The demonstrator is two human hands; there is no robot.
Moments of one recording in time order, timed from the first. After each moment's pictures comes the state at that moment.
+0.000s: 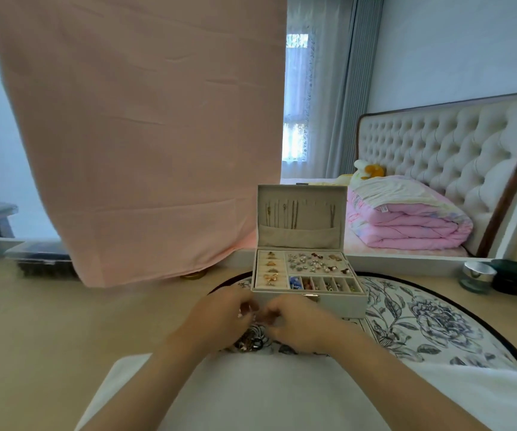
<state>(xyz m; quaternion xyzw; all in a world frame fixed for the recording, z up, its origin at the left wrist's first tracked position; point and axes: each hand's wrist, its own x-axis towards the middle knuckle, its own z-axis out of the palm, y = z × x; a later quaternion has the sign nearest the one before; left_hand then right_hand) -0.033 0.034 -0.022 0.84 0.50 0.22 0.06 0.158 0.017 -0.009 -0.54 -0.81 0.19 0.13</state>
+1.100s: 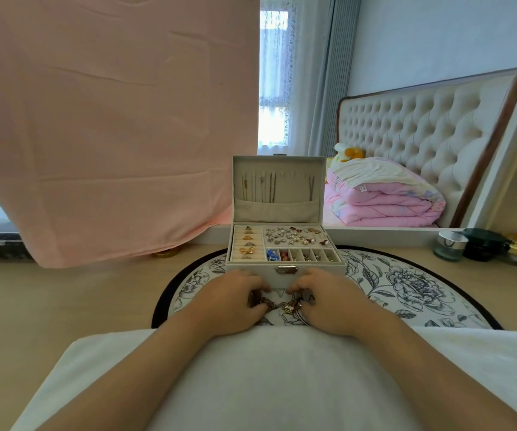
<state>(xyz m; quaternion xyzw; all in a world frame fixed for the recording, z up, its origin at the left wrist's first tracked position) 0.016 0.040 -0.048 0.89 0.41 0.20 0.04 0.236 0.000 -0.034 -0.61 -0.78 0.04 0.13</state>
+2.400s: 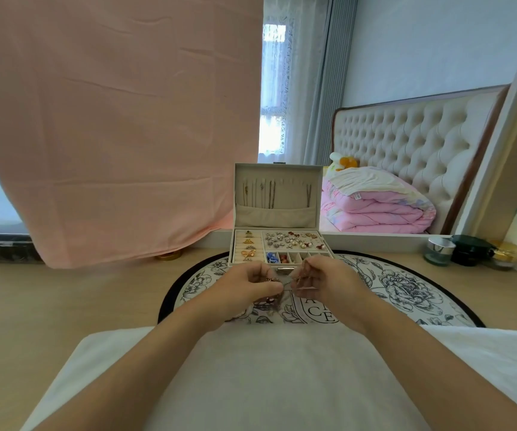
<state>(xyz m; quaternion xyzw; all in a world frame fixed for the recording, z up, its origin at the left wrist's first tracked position) 0.023 0.012 -0.016 0.69 0.39 0.33 0.51 0.215 -0.024 0.000 -0.49 -0.47 0.52 0.52</state>
